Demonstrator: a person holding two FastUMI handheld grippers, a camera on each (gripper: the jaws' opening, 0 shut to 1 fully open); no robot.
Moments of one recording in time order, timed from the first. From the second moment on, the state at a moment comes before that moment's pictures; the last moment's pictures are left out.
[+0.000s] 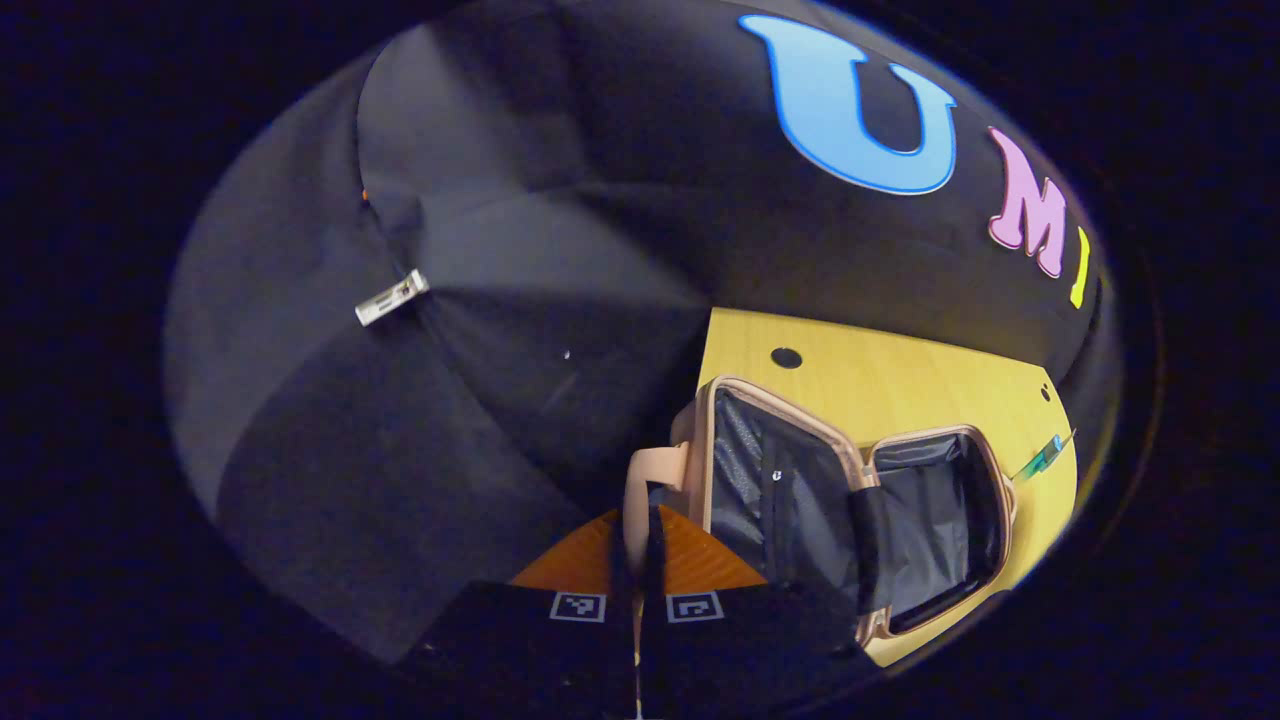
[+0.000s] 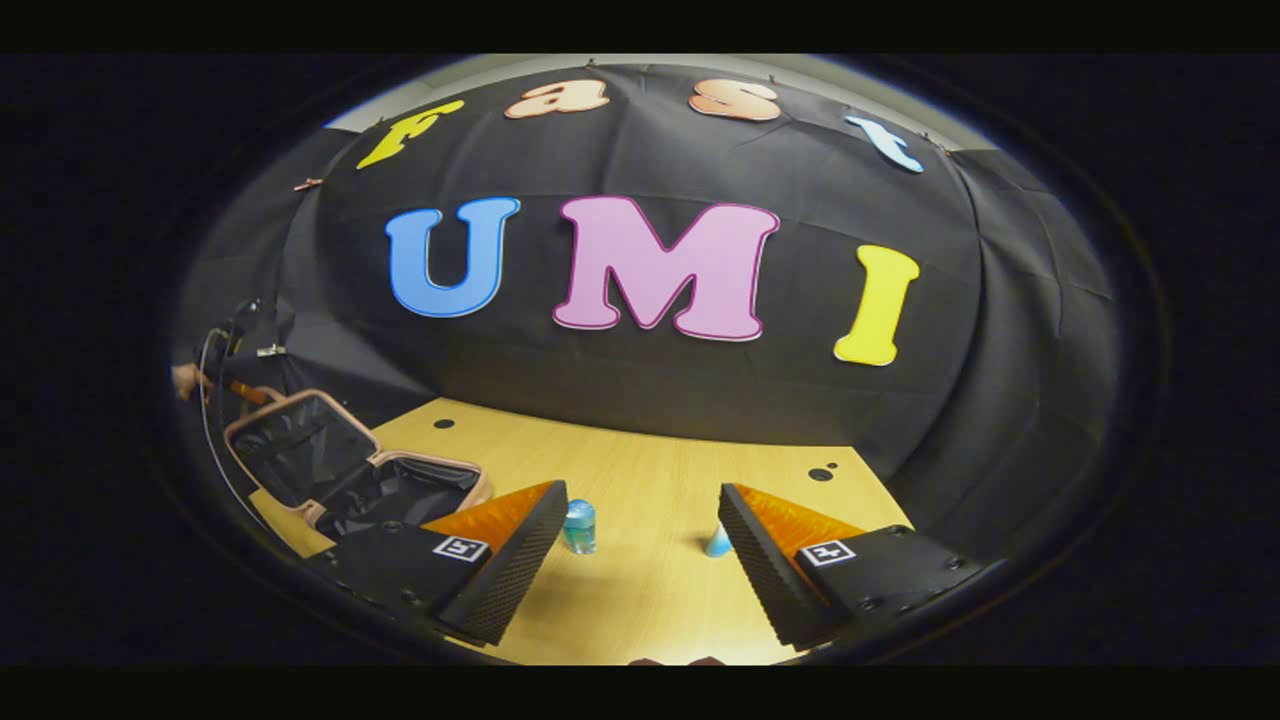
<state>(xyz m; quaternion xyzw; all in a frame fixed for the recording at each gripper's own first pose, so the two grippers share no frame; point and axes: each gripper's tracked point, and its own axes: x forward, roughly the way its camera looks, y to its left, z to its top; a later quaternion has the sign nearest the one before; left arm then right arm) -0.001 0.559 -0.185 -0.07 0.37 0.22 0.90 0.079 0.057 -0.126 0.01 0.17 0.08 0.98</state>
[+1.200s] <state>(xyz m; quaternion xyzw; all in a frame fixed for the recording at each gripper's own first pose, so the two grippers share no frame) 0.025 0.350 -0.114 0.04 0.20 0.15 0.97 0.050 -0.019 -0.144 0.04 0.17 -0.01 0.98</state>
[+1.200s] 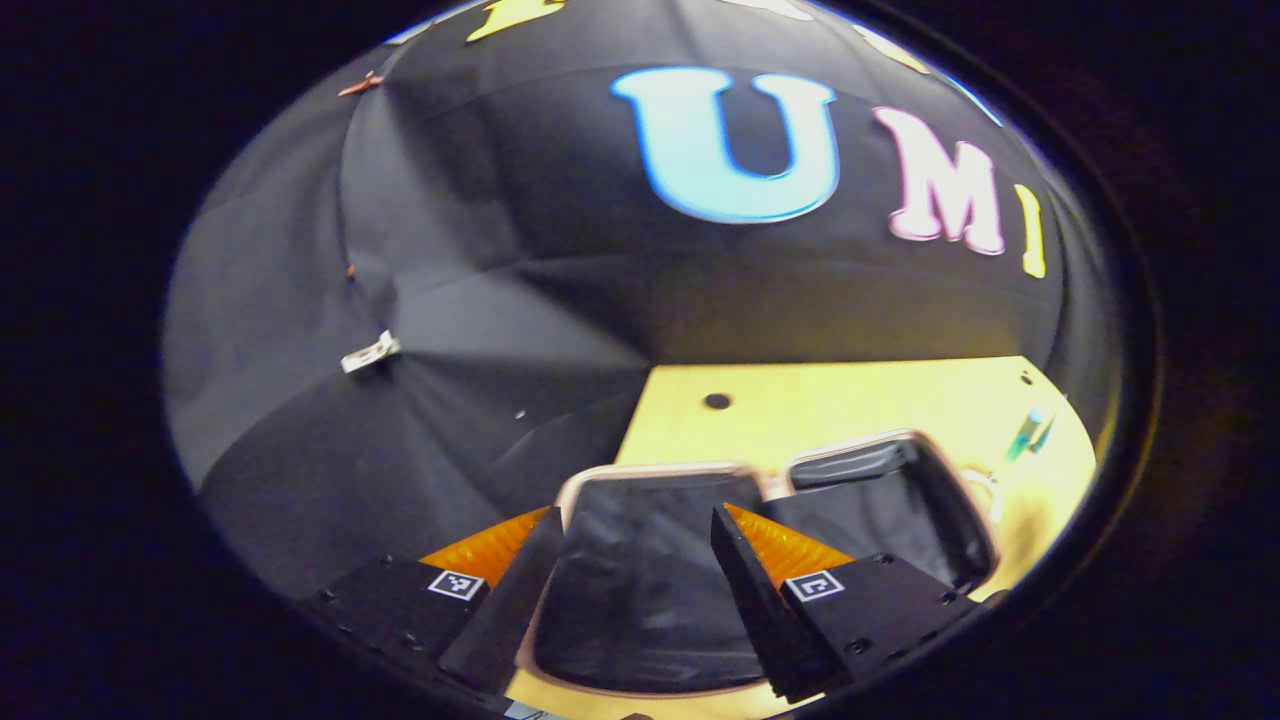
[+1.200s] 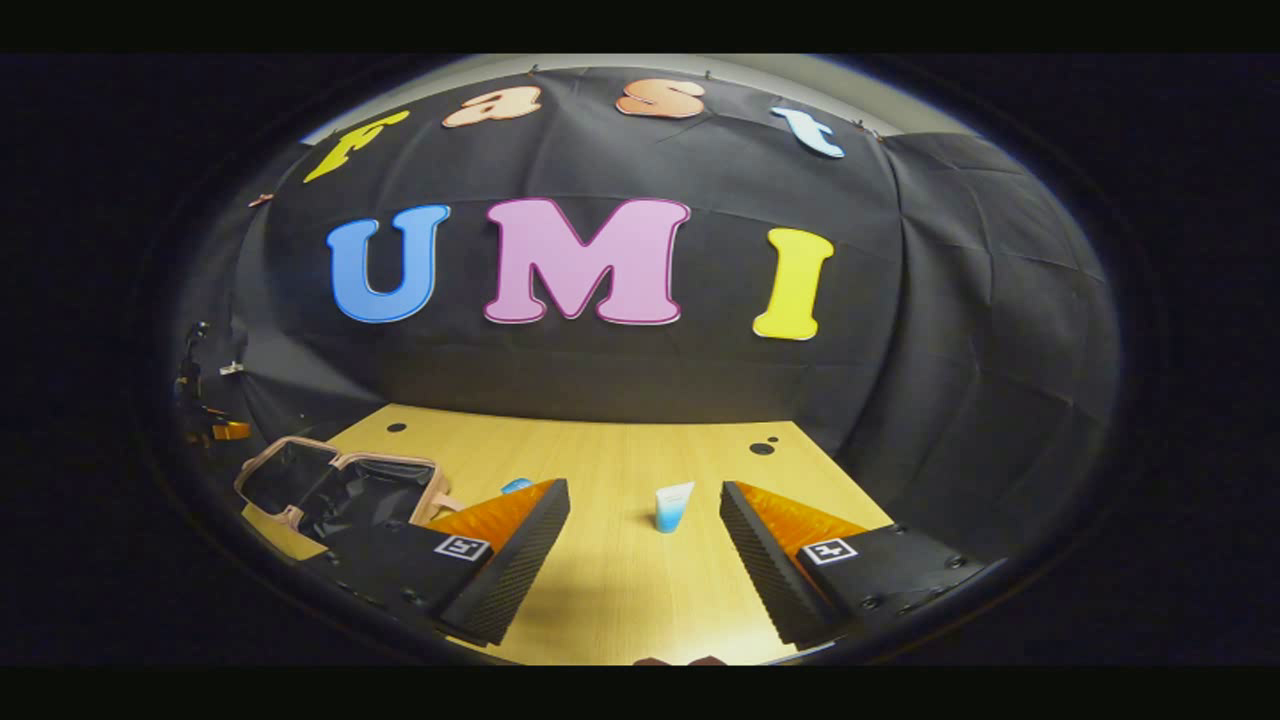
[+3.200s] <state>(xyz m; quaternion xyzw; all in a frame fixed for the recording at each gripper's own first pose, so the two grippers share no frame) 0.257 -0.072 -0.330 0.02 0.32 -0.03 0.95 0.193 -0.032 -0.391 0.02 0.33 0.12 0.94</state>
